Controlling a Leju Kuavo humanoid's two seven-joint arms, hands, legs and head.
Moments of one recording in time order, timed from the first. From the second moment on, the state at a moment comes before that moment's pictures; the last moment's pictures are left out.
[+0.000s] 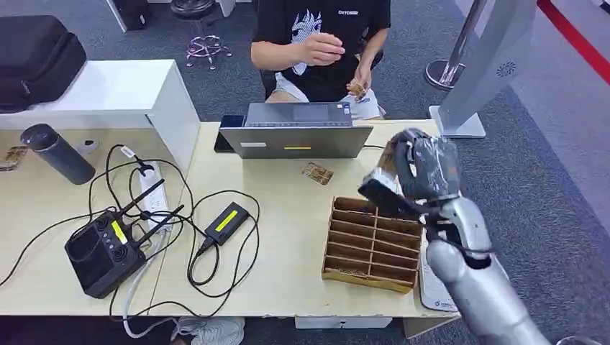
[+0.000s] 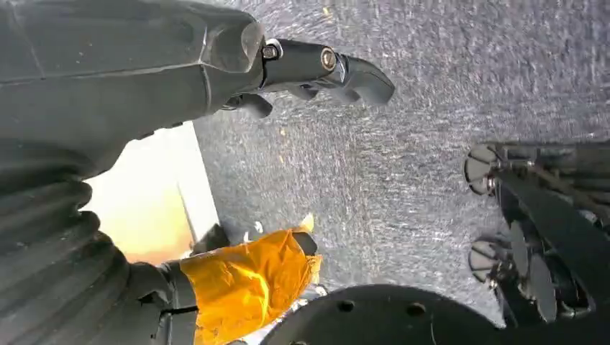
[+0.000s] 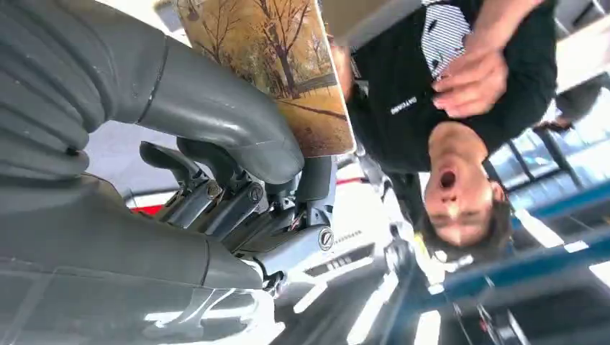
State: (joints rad) left arm -0.07 -0.06 1.53 -0.18 -1.54 -0.13 0.01; right arm -0.56 -0.15 0.53 -1.34 0.84 -0.36 -0.04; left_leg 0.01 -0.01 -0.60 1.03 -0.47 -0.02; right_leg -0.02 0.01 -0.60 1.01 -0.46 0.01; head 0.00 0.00
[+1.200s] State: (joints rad) left arm -0.06 -0.03 1.53 -0.18 -1.51 -0.15 0.01; right arm -0.92 -0.02 0.38 -0.68 0.29 -0.29 -0.13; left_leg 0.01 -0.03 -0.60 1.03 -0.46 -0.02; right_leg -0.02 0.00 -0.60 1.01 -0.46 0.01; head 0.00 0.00
